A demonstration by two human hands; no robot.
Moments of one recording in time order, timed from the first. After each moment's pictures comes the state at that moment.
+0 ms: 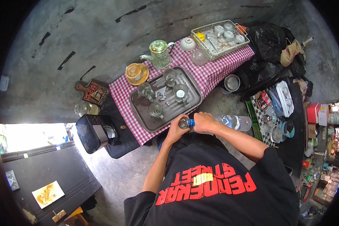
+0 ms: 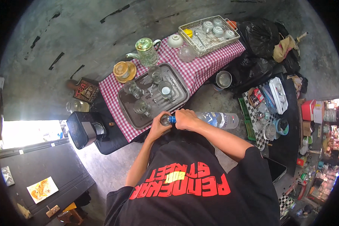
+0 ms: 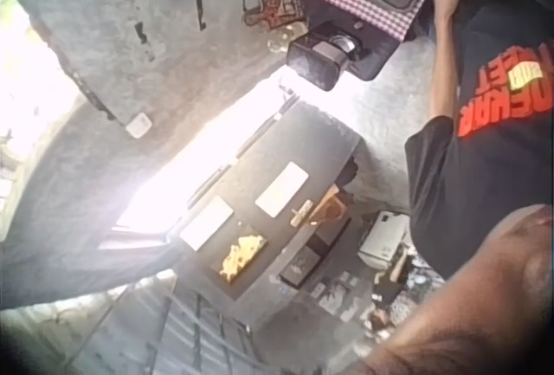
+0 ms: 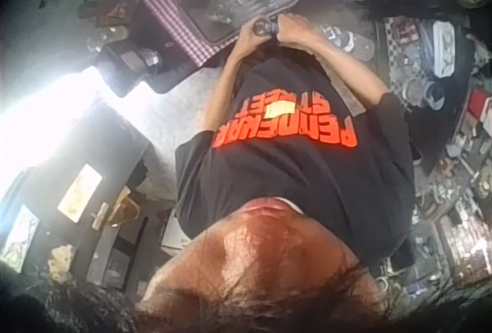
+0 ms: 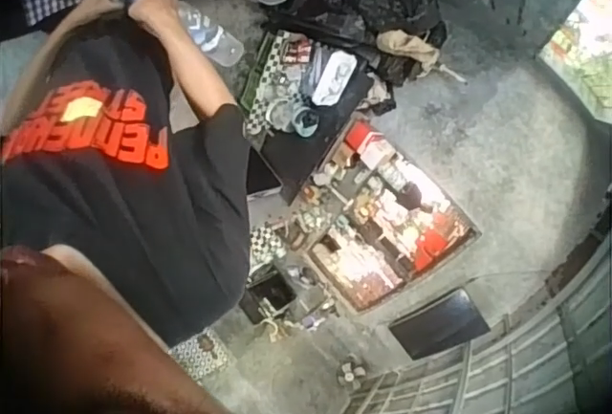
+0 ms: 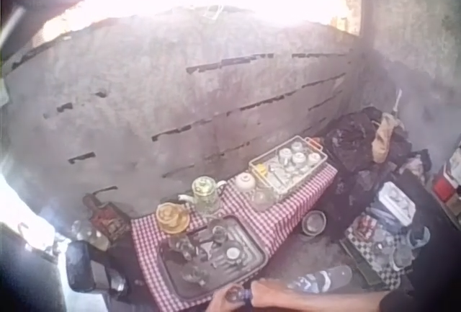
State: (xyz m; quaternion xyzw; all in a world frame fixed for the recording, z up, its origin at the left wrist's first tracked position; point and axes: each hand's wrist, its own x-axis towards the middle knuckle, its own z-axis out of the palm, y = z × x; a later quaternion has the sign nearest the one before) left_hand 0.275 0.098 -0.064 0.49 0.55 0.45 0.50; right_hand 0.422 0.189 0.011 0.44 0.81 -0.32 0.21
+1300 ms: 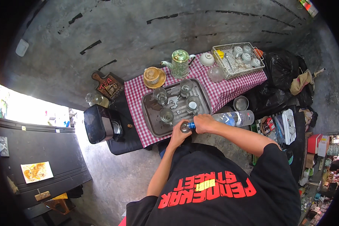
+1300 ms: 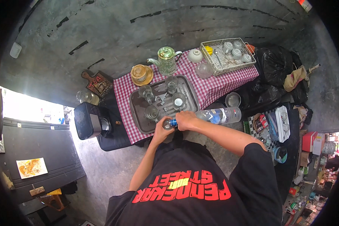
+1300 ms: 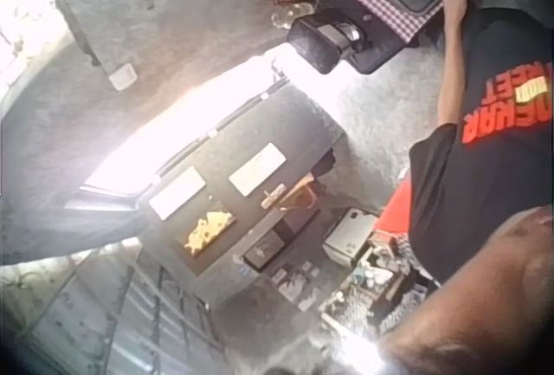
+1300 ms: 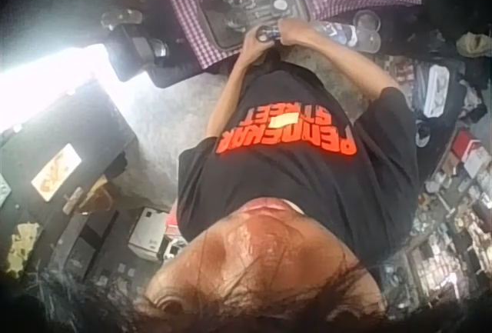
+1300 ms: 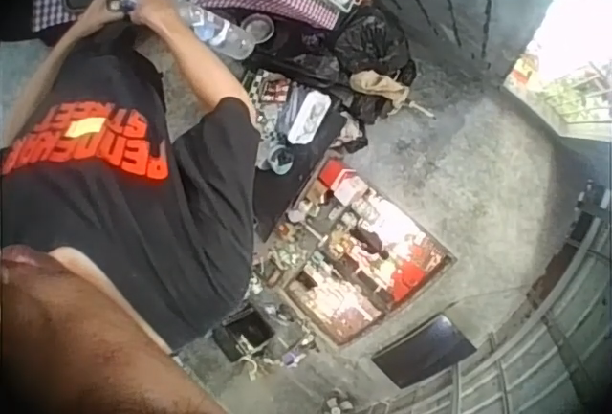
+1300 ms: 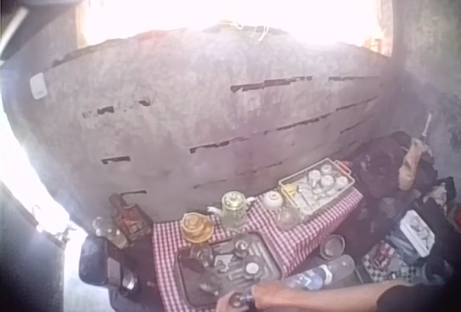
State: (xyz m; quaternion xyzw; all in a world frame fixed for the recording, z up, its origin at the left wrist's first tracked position) left_hand 0.264 0.099 -0.074 0.44 0.60 0.54 0.41; right_hand 0.374 0.225 0.015 0.31 0.88 -0.23 0.27
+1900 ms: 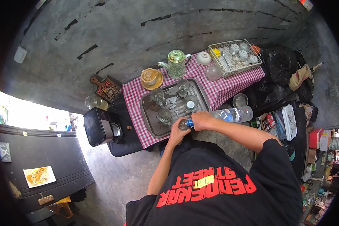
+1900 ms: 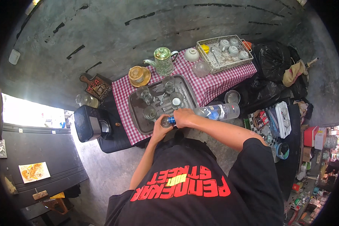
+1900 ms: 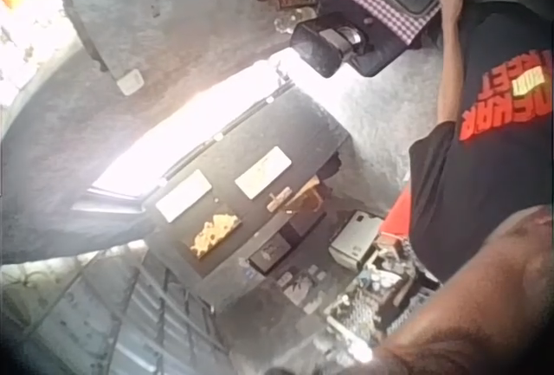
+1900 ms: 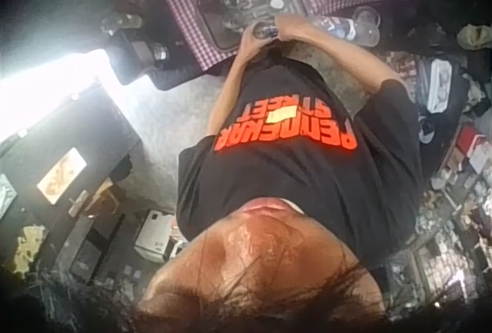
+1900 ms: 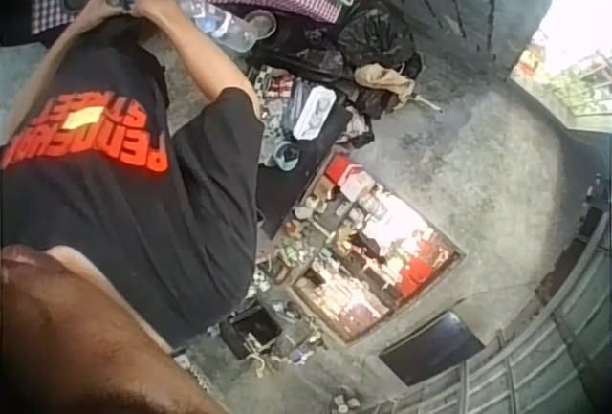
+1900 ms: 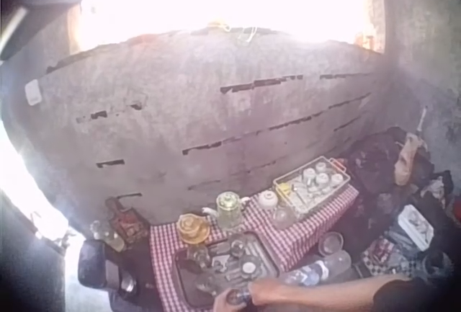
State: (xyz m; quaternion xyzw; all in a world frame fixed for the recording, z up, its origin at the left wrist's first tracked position) left_hand 0.262 0.107 -0.074 0.44 0.60 0.53 0.40; right_hand 0.372 0.233 0.013 0.31 0.88 -0.22 0.27
